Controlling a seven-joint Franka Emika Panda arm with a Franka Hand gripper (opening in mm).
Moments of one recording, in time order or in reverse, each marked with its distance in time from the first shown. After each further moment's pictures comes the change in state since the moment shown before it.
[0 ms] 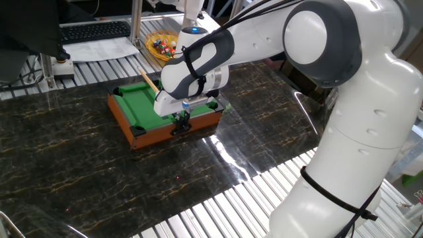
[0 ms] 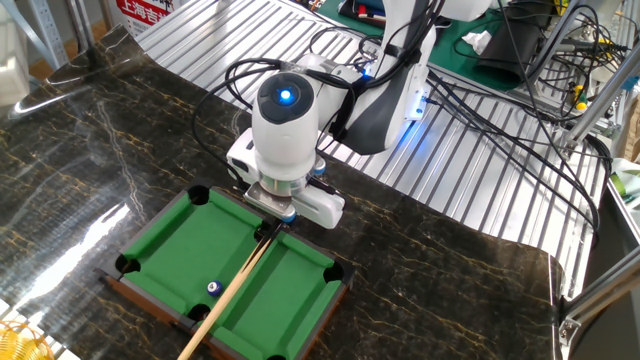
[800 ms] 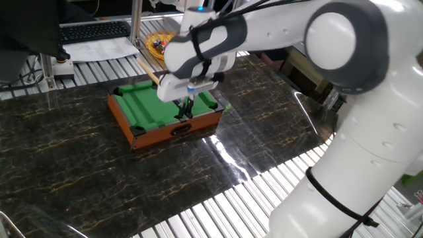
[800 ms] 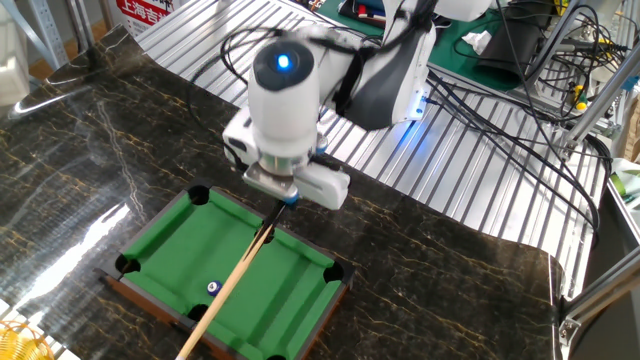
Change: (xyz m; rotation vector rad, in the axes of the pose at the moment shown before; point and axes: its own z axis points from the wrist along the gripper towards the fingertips) arm 0.006 -0.002 -0.057 -0.020 0.007 -0.038
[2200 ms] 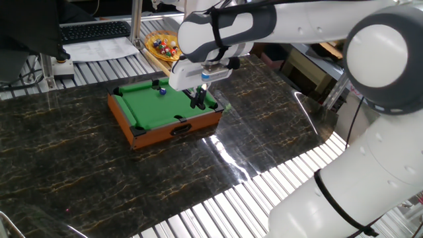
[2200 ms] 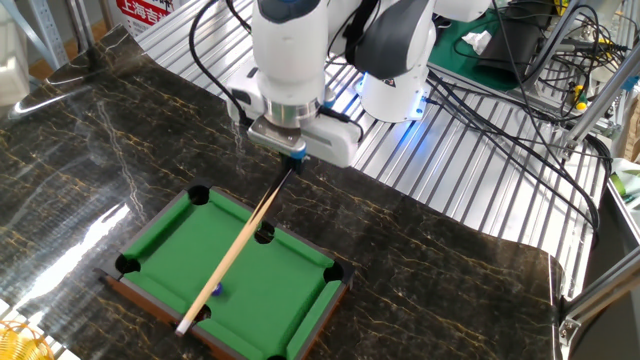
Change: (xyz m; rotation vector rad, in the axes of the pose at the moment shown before) arm 0.039 -0.009 -0.060 -0.004 0.012 -0.006
